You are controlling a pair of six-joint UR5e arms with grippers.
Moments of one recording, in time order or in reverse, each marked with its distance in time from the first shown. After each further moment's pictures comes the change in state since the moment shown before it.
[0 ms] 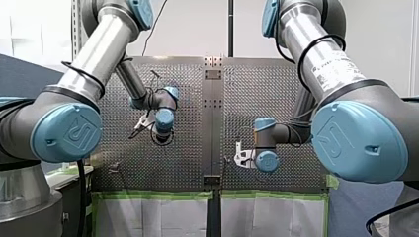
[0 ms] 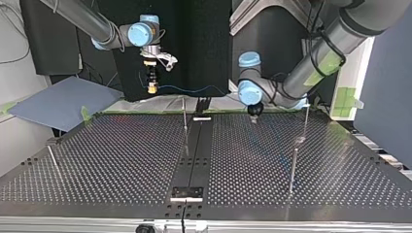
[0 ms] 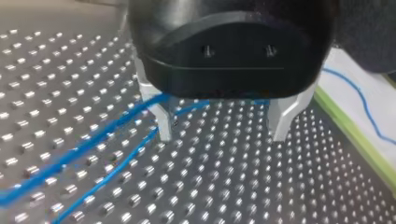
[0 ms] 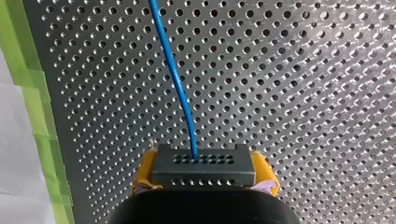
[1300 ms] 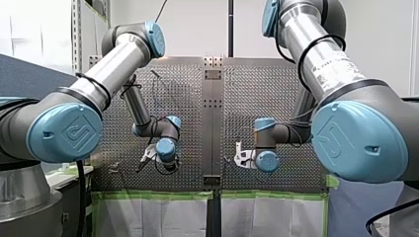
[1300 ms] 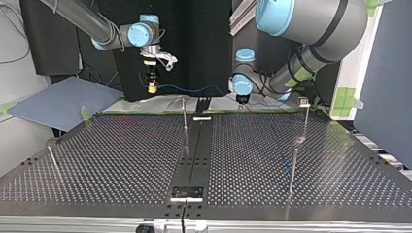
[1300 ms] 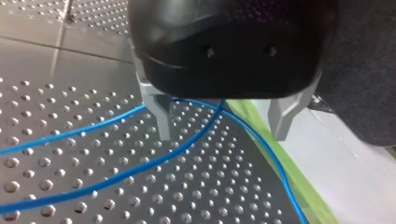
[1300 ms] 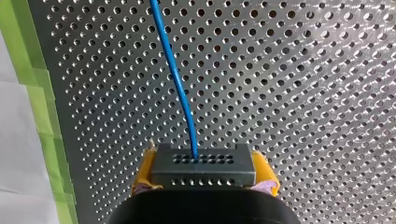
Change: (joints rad) left arm -0.016 -0.229 0.006 0.144 0.151 -0.132; right arm 0.000 0.000 0.000 0.011 0.000 -0.001
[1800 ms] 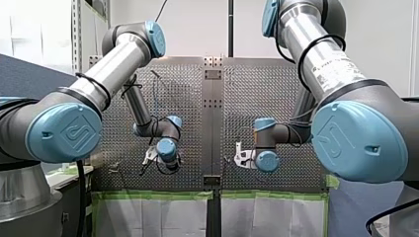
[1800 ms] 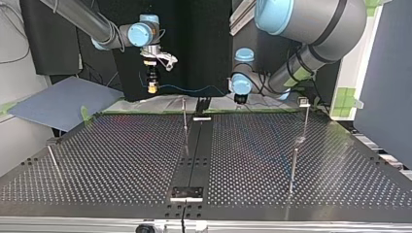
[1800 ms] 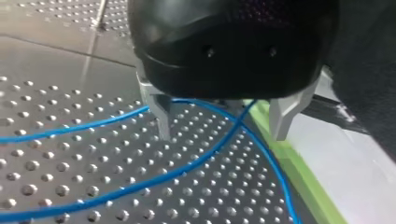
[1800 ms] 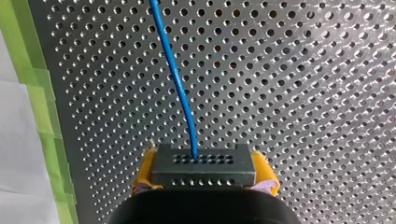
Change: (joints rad) left arm -0.011 0.001 0.000 0.027 0.024 -0.115; right arm 0.000 0.000 0.000 0.001 0.000 0.000
